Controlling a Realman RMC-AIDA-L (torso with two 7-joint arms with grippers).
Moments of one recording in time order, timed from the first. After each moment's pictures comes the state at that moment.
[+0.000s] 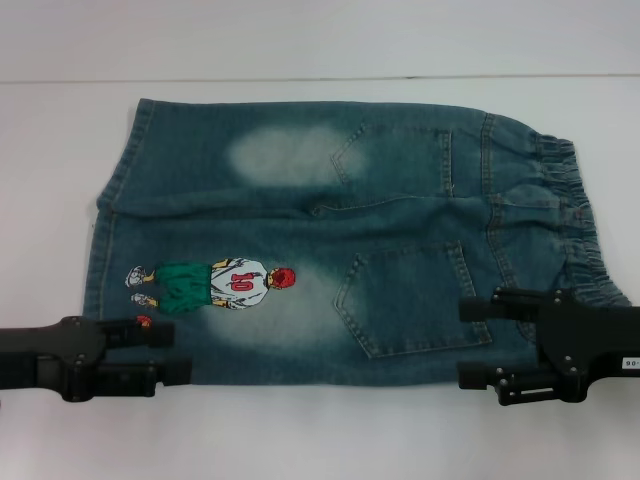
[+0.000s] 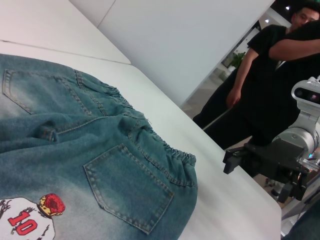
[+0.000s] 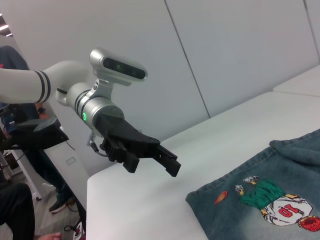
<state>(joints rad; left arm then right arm) -0.44 -2.06 0.45 0.80 2.28 1.96 -1.72 0.47 2.08 -0.52 -0.63 -2.19 -1.87 1.33</state>
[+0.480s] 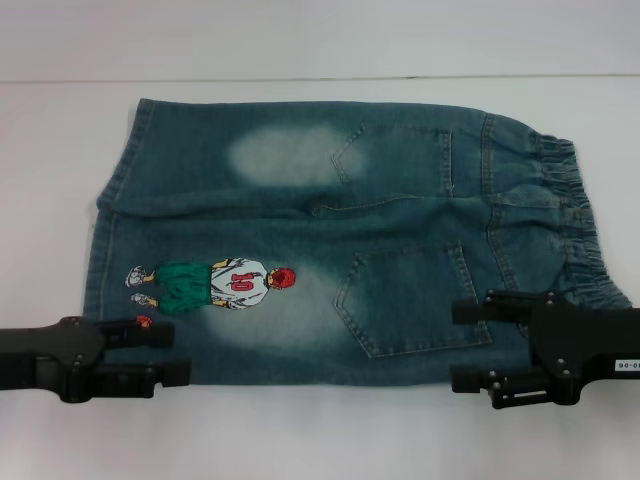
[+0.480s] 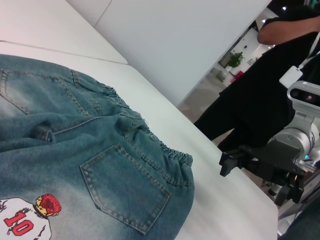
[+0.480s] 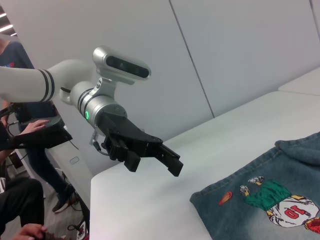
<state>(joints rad) -0.44 -2.06 0.45 0.80 2.28 1.97 -1.72 0.48 2.09 -0.53 -0.62 -2.19 -1.87 1.33</state>
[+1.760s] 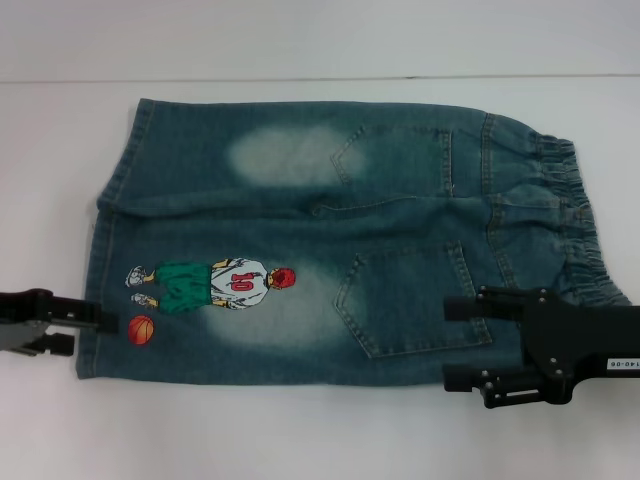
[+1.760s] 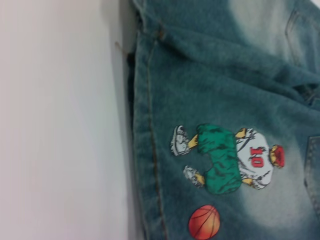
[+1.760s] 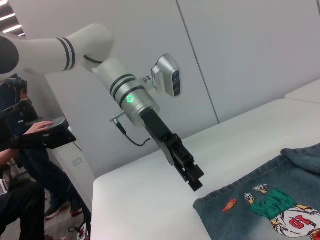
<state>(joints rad) -0.58 -1.97 0.50 0.84 2.62 1.72 -2.49 0.49 2.09 -0.53 -0.60 -2.18 -1.87 1.29</state>
